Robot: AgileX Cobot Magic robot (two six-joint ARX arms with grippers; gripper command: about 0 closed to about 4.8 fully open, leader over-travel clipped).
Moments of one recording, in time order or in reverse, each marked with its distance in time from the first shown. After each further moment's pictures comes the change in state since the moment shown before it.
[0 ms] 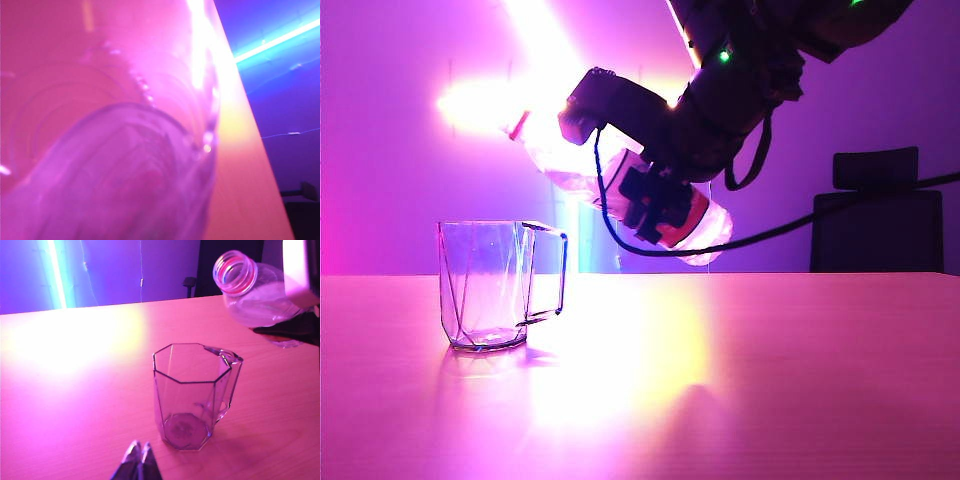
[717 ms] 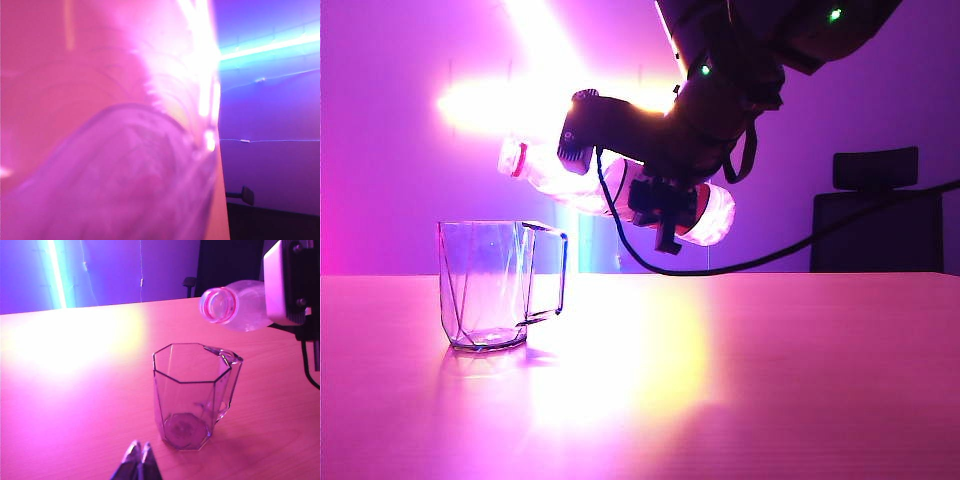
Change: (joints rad) left arm 0.000 0.000 0.000 0.000 0.000 0.000; right arm 0.000 0.052 0.047 0.034 0.085 -0.258
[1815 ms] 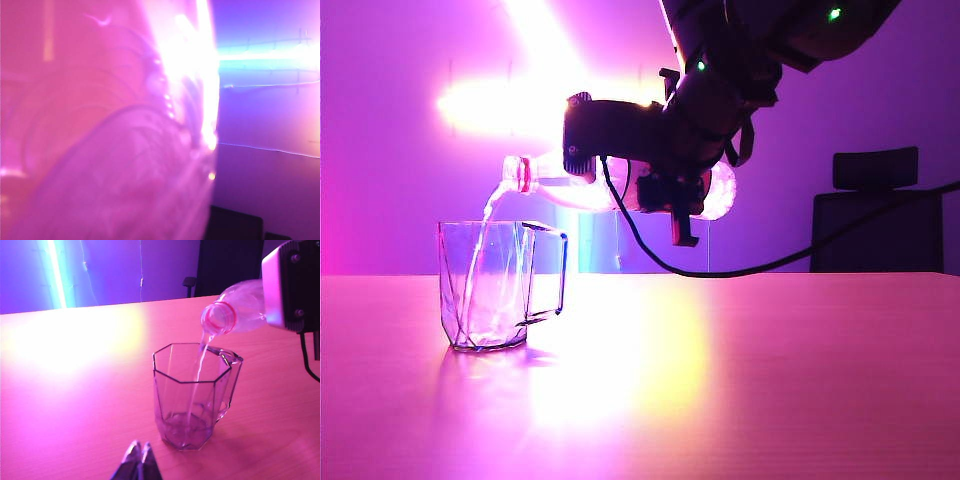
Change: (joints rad) left arm 0.000 0.000 0.000 0.000 0.000 0.000; right arm 0.001 0.000 0.000 0.058 0.058 -0.212
